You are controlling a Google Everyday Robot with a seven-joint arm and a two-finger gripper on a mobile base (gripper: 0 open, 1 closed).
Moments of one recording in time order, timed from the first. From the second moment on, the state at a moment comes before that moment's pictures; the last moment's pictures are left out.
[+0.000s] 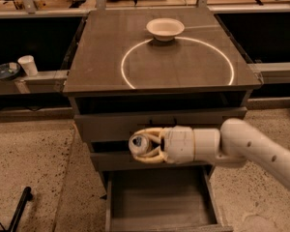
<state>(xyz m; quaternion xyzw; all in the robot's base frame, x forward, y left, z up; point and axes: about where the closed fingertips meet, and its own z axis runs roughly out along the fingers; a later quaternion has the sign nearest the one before) 0.466 0.010 0.749 -0.60 0.44 0.35 0.57</state>
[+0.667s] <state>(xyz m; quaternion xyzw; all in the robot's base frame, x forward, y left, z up) 0.422 0.008 0.595 -0.51 0.56 0.42 0.50</state>
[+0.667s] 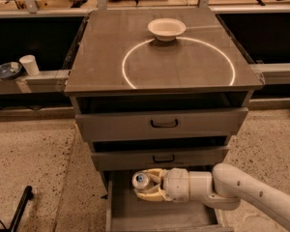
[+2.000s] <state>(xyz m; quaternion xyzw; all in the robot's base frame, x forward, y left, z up) 0.483 0.007 0.472 -0.47 0.61 0.41 0.49</state>
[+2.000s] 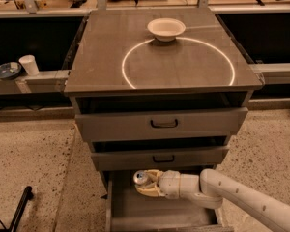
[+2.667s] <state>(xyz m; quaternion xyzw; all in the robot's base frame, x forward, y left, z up) 0.500 0.005 0.413 -0.45 0.63 0.41 0.49</state>
